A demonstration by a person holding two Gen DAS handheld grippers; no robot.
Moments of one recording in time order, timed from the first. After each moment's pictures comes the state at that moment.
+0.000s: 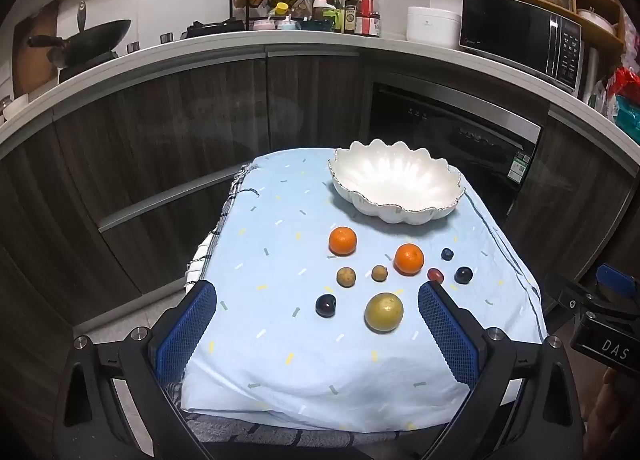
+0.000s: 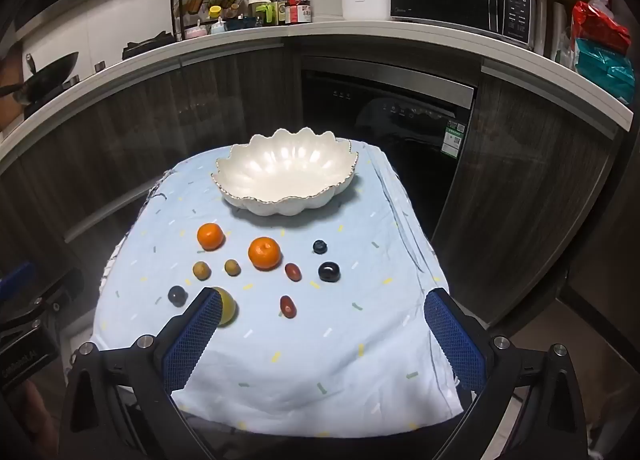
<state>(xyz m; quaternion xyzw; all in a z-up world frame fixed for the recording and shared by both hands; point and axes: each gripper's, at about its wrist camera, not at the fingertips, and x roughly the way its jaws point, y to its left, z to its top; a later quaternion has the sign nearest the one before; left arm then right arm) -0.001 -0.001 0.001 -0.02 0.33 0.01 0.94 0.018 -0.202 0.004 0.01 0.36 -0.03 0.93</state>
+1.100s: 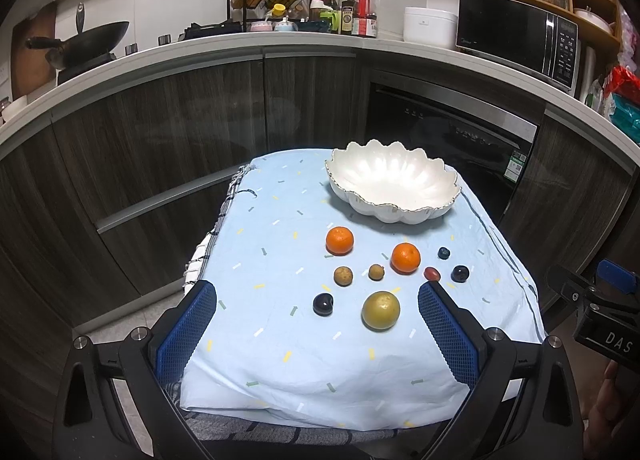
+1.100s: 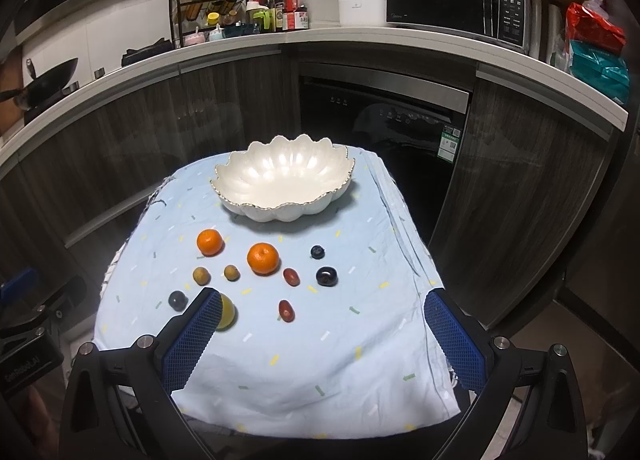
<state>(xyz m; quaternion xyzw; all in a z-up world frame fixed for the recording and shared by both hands) -0.003 -0.005 0.003 -0.02 0.33 0.01 0.94 0.013 -0.205 0.009 0.01 0.35 -0.03 0.94</state>
